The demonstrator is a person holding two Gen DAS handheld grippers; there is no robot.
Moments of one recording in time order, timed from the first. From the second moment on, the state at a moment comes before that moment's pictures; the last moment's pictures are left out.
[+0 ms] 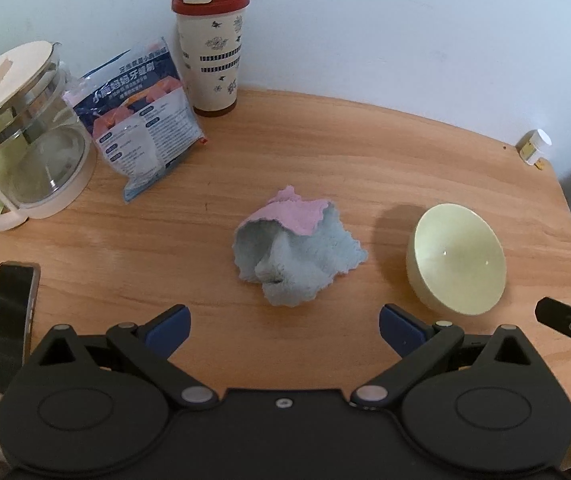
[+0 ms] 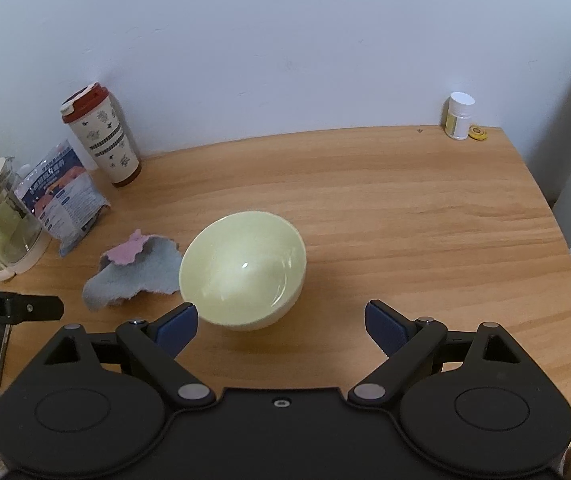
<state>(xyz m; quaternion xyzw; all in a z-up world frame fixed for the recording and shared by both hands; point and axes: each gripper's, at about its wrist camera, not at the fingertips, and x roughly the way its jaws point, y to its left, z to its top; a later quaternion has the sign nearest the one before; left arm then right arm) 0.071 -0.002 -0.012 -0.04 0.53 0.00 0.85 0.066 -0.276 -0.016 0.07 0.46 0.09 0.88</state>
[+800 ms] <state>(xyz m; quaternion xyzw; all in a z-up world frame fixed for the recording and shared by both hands) 0.116 -0.022 -0.079 0.07 0.48 -0.02 0.87 0.155 -0.271 -0.086 0.09 0.51 0.19 0.83</state>
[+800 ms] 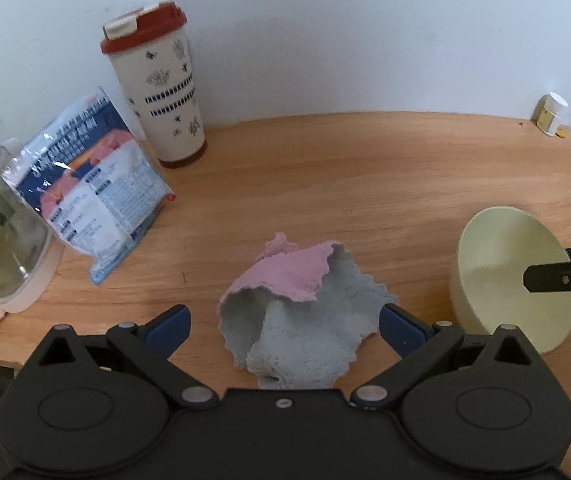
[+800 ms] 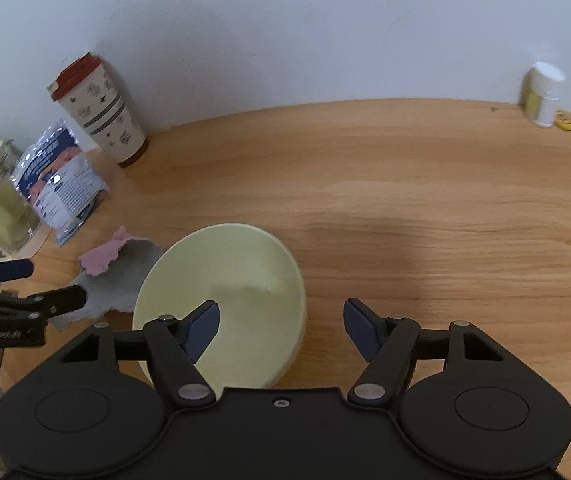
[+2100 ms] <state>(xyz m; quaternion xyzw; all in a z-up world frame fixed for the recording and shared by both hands) 0.145 0.002 -0.121 0.03 0.51 -0.15 0.84 0.165 -0.278 -0.150 0.18 0.55 0.14 0.80</state>
